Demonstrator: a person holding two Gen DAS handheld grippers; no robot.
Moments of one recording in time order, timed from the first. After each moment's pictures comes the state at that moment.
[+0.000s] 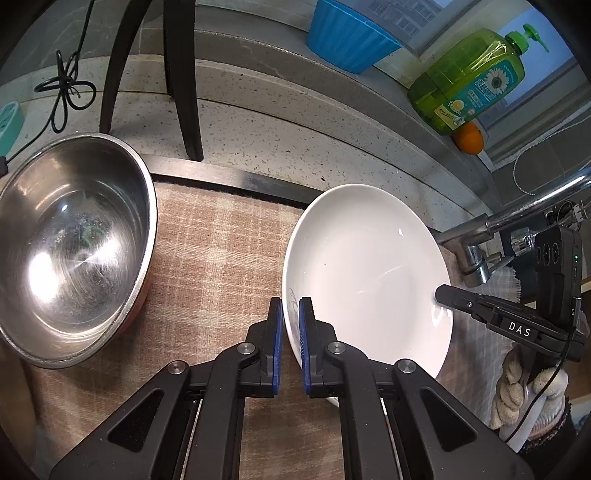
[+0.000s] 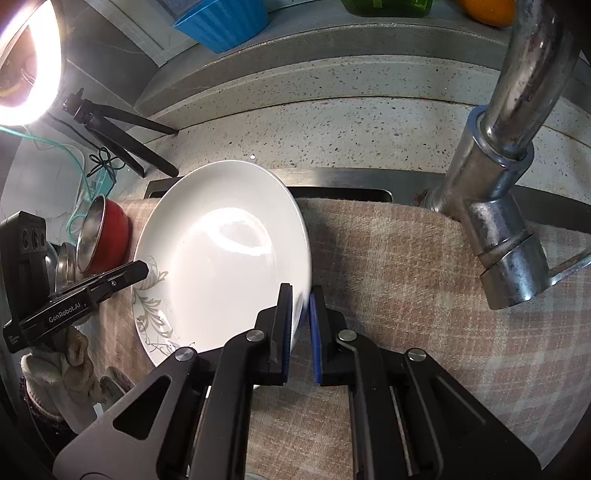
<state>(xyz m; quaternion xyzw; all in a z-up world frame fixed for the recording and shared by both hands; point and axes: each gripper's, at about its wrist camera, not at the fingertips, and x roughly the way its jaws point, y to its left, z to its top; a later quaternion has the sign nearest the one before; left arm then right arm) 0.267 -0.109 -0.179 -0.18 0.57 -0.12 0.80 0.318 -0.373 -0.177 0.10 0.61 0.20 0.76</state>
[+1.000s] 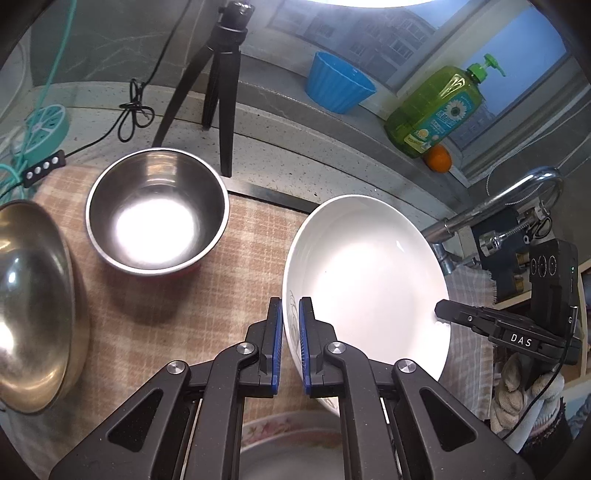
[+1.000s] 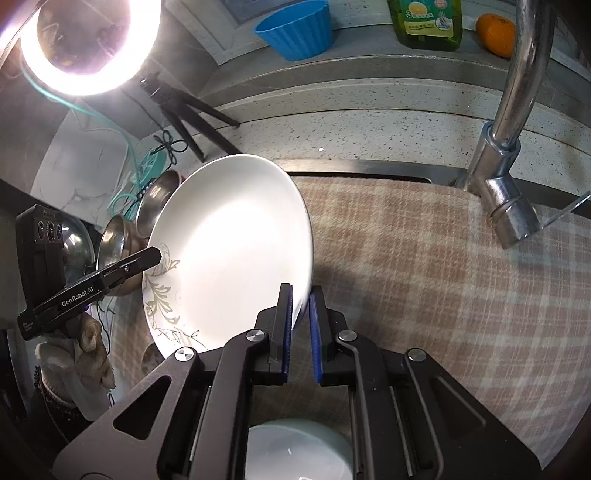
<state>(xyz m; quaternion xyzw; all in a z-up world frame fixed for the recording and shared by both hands) 0.206 -0.076 -0.124 -0.19 0.52 -0.12 0.82 0.251 -0.354 -0.114 0.10 0.59 0.25 0.76</state>
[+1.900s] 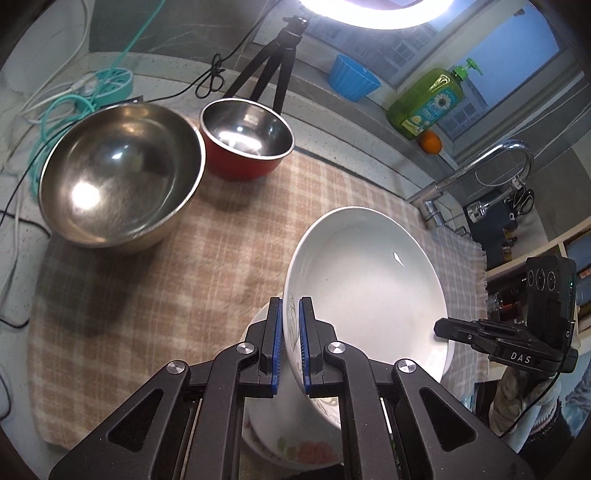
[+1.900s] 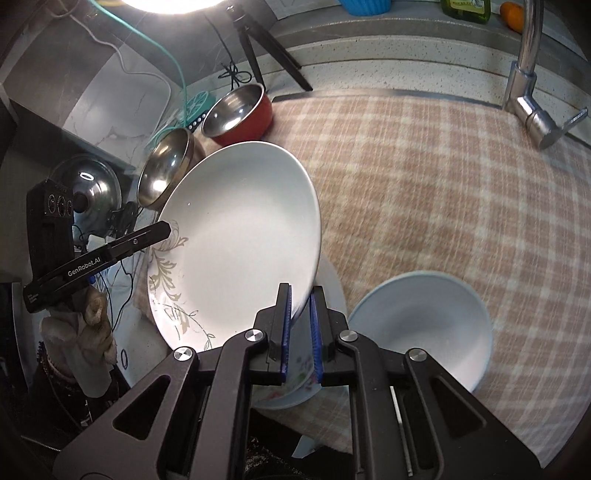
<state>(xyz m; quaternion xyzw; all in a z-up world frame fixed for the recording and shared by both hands) 0.093 -0.025 -0.112 -0.21 0.53 -0.11 0.82 0.123 -0.299 -0.107 0.09 0.61 0.28 0.74</state>
